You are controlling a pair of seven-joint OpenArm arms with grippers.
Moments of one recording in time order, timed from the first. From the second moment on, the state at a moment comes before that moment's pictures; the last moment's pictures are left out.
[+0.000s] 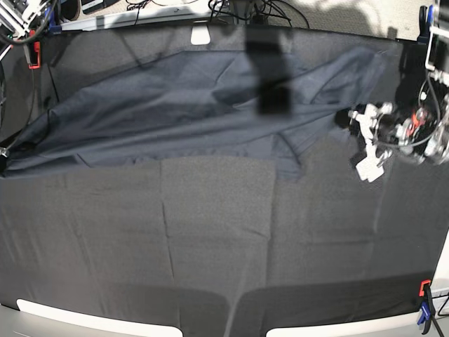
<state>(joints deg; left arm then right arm) -9.7 -32.3 13.1 70.6 -63.5 -32.0 74.4 4.5 32.6 47.0 84.2 34.8 40.0 -69.2</state>
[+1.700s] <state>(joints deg) -21.6 -16.8 12.9 56.5 -49.7 -24.5 52.4 4.5 32.6 47.0 84.2 34.6 40.0 -69.2</state>
